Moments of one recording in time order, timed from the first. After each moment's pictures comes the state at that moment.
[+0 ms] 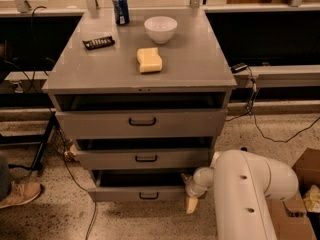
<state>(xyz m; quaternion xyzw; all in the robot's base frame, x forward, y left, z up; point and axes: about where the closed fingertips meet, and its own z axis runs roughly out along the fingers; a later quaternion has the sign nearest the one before) 0.611 -0.138 0.152 -0.73 0.66 0.04 0.18</state>
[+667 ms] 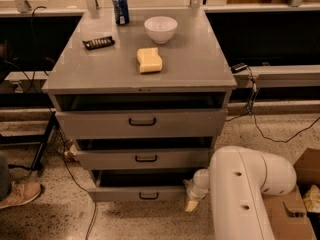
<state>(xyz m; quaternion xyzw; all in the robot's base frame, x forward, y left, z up) 0.588 -0.143 0.151 -0.71 0.69 0.05 0.15</state>
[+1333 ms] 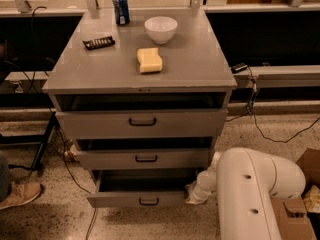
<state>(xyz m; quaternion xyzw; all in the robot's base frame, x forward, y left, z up) 0.573 -0.152 0.156 -0.69 0.70 0.07 0.15</state>
